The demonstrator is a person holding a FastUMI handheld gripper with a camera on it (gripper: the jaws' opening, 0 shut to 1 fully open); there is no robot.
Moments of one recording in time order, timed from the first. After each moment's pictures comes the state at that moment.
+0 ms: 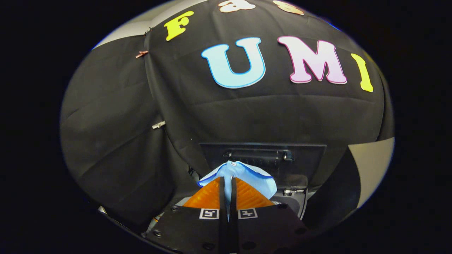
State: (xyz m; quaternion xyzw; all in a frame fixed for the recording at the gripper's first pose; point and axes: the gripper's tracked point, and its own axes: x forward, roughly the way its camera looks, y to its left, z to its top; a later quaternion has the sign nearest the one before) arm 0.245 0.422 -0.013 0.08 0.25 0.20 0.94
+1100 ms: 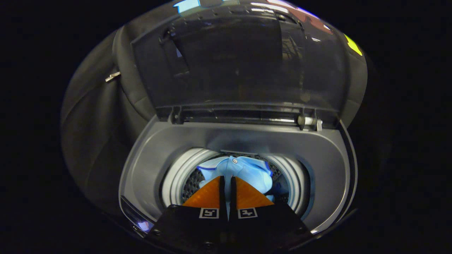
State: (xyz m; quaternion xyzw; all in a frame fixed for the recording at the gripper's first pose) arm 0.259 0.404 -0.314 0.04 0.41 0.10 0.91
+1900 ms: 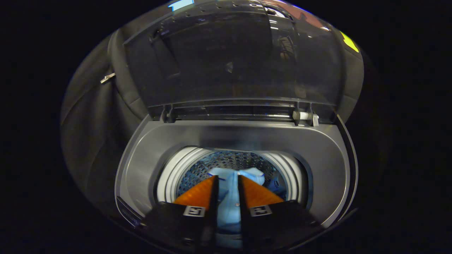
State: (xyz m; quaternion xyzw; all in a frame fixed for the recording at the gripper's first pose) arm 0.264 0.393 -0.307 0.02 0.40 0.09 0.91
